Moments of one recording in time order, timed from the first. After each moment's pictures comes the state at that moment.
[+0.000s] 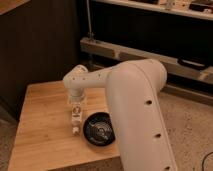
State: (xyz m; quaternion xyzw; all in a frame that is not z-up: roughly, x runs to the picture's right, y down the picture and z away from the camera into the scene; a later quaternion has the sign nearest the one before) arm -0.181 0.088 0.872 -0.27 0.14 0.69 0.66
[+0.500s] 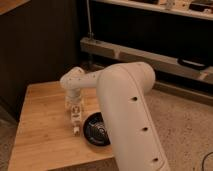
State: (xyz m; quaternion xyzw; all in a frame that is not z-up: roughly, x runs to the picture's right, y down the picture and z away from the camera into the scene) arm -0.202 0.102 0.894 -0.29 0.16 0.65 0.68
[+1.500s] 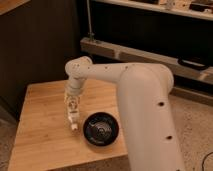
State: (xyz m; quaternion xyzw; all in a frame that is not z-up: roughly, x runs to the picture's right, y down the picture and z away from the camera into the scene) arm -0.181 0.055 0.819 -0.37 0.10 0.62 0.68
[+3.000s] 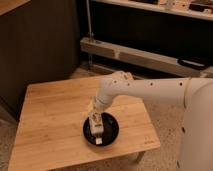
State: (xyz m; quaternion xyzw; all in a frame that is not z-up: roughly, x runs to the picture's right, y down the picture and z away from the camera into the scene) arm -0.058 0.116 0.783 -0.35 0.05 0.62 0.70
